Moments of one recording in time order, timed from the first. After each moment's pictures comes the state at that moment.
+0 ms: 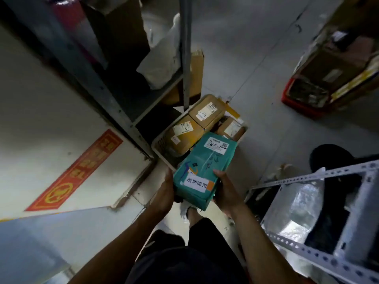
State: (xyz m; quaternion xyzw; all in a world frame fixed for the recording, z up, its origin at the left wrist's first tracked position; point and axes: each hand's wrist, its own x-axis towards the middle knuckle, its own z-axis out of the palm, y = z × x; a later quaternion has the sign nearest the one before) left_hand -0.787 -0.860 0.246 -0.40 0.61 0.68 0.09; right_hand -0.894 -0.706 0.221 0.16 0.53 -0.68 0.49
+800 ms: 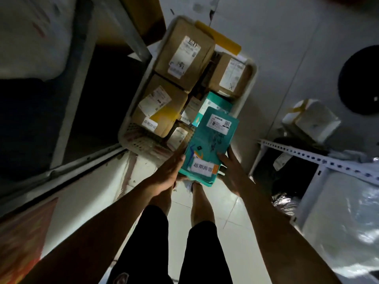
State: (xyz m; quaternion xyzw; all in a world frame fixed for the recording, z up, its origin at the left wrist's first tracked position) left_hand -1.004 -0.952 0.010 -0.32 0.57 0.64 0.41; right_hand -1.049 -0.744 -0.017 0.38 0.51 -0.62 0.45
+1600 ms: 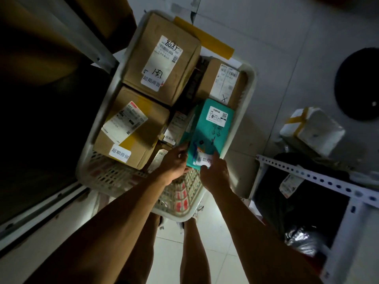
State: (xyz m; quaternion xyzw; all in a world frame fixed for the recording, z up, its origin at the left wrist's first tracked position) left_hand -1.105 -0.924 -0.183 -0.34 0.61 0.58 0.41; right_hand -1.099 -0.787 -0.158 0.26 0.84 -0.27 0.40
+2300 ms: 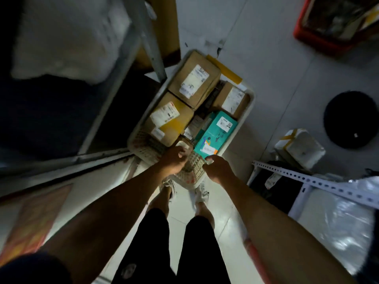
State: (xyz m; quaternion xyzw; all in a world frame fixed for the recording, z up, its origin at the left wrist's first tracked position) left_hand -1.040 -0.968 0.028 -0.29 0.76 0.44 0.38; right_hand -1.076 -0.797 0.037 0.07 0.83 -0.20 0.51
